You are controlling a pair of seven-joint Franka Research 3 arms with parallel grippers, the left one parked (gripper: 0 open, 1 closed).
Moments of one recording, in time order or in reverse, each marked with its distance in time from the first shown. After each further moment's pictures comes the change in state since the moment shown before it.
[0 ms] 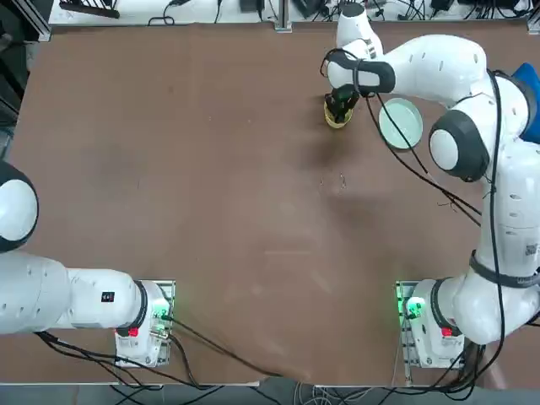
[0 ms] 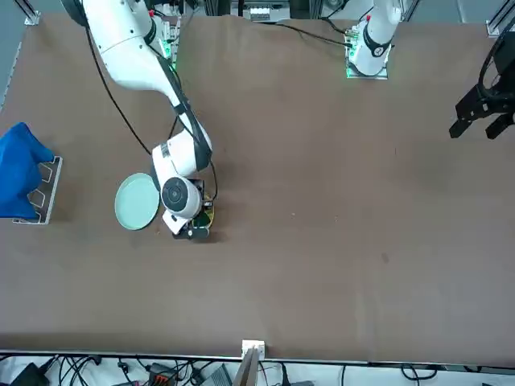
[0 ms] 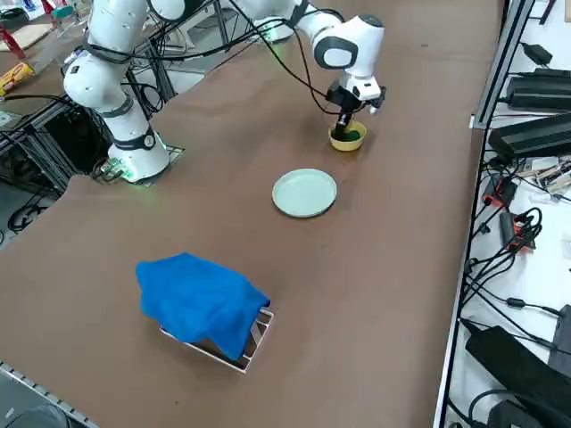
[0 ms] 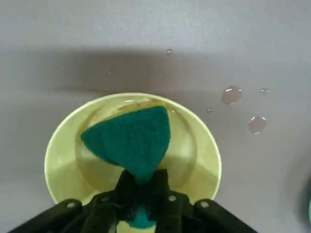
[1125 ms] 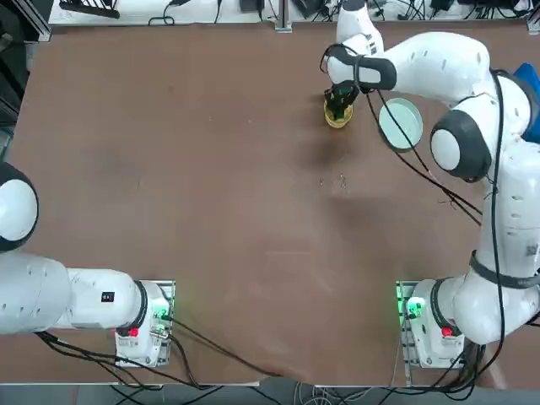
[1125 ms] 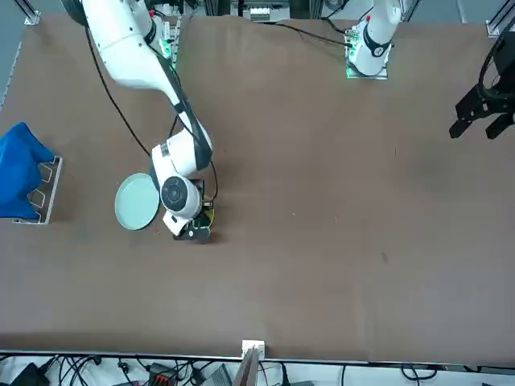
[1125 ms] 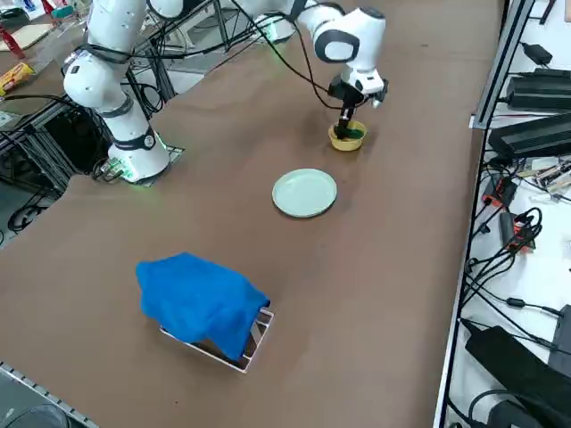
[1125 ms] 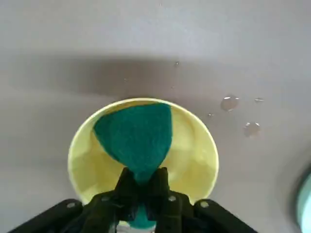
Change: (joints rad) arm 0.001 -0.039 0.004 0.019 0.000 -0.034 -0.034
